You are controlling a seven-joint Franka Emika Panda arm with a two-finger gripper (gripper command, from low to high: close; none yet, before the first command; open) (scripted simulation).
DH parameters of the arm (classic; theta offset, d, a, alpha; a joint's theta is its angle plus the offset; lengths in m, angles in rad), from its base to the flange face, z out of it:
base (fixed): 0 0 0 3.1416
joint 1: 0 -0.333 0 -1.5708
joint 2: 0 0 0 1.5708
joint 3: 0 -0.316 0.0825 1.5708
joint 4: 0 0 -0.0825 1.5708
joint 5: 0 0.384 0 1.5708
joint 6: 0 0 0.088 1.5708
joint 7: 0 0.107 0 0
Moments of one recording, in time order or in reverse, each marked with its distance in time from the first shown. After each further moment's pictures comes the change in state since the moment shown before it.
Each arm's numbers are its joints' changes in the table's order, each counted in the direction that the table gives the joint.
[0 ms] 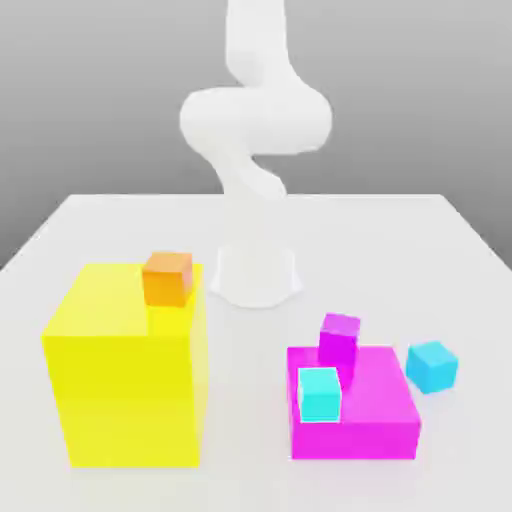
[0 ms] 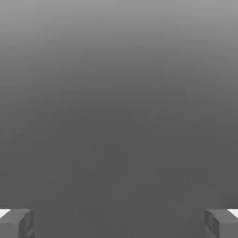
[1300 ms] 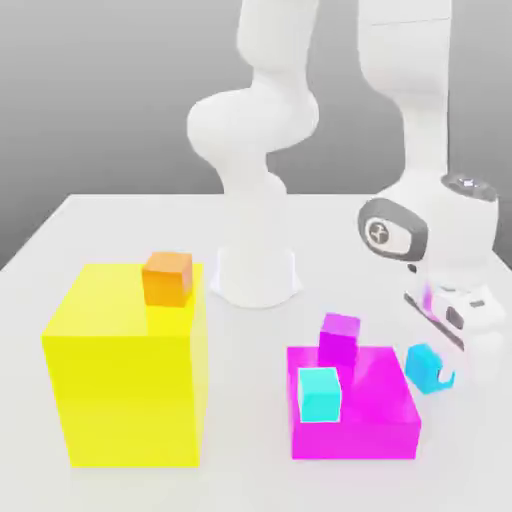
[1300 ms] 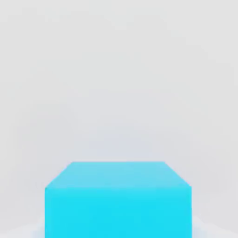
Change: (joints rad) arm -0.633 -0.946 -0.059 0.414 -0.089 0.635 -0.958
